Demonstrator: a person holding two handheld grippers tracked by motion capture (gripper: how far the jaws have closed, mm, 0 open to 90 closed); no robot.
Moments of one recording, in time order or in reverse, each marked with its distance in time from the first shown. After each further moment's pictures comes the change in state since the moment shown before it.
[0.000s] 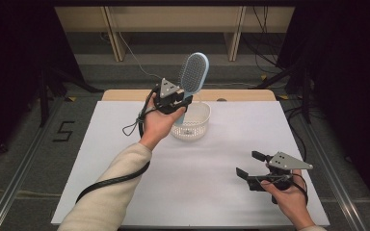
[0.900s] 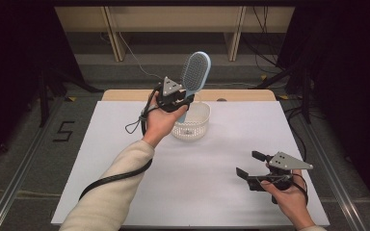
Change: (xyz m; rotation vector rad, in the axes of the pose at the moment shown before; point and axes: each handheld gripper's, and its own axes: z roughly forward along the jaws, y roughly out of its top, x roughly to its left) left arm 0.000 0.002 0.010 0.001 0.000 0.005; right arm 0.000 0.000 -0.001 0.000 0.000 -0.001
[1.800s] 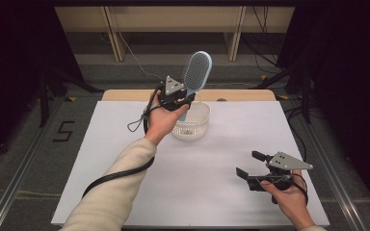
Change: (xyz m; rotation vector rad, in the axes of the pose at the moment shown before) left arm 0.001 -0.001 0.009 0.000 0.010 0.015; right arm 0.000 0.000 0.000 -0.002 0.000 -0.001
